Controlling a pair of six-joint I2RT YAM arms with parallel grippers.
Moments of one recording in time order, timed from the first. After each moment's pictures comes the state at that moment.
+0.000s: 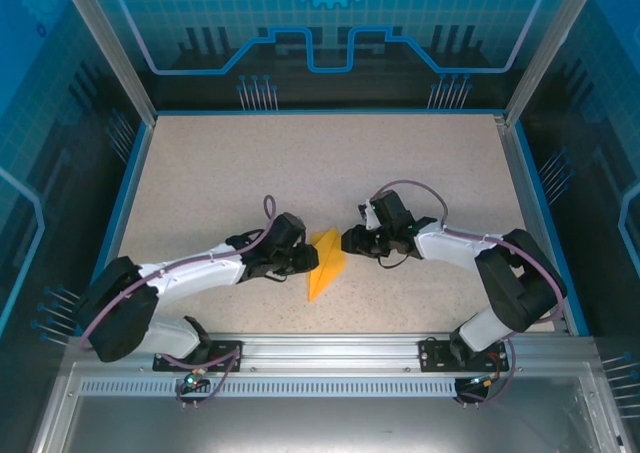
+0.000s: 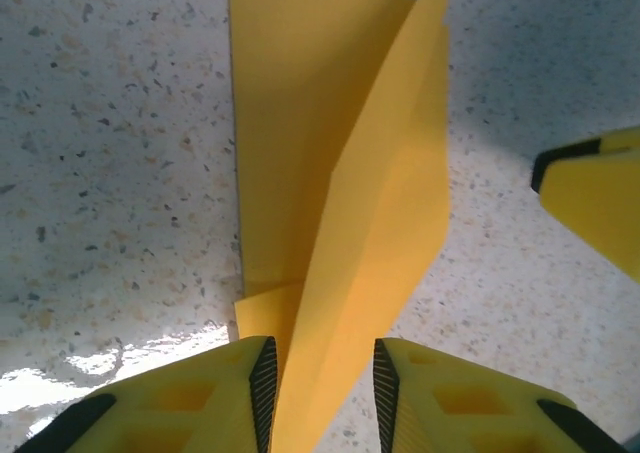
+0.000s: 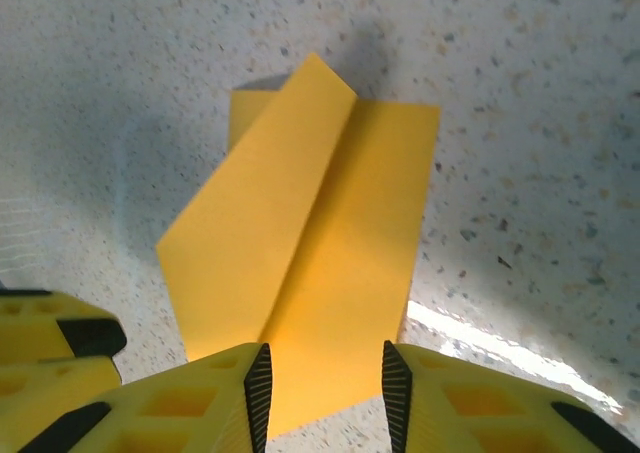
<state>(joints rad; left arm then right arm) -0.75 1.39 0.71 -0.31 0.07 -0.91 0.56 1.55 0.74 -0.15 -0.42 0.69</state>
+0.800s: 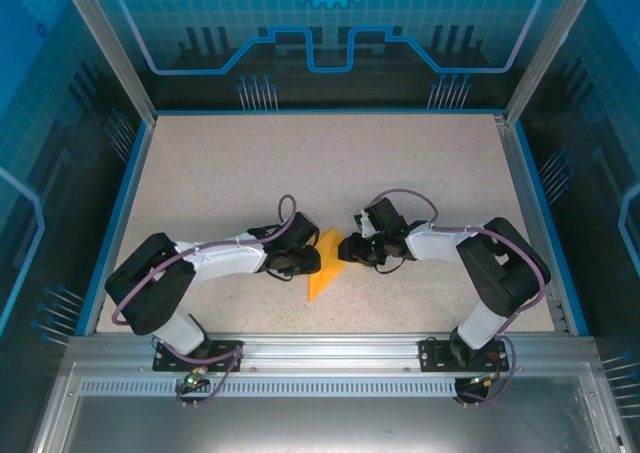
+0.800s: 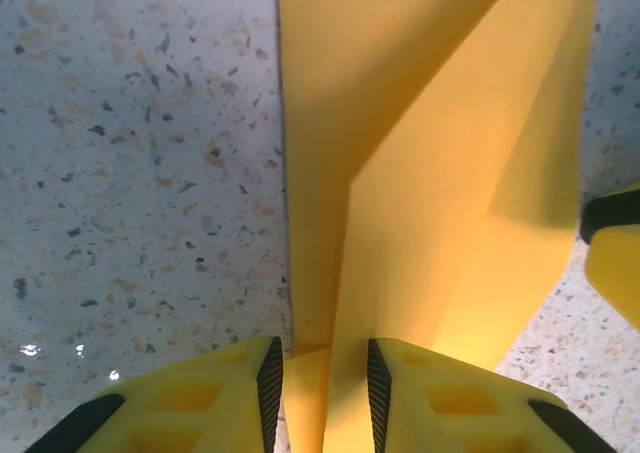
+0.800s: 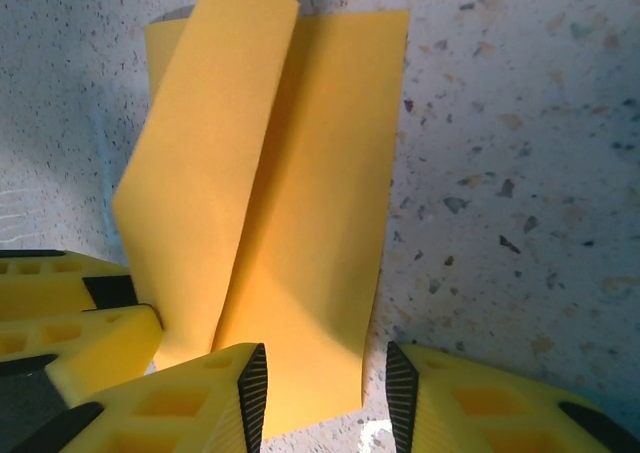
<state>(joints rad) -0.75 1.58 0.78 -0.34 0.06 -0.87 0.58 1.66 0.73 -0.10 -0.47 0.72</state>
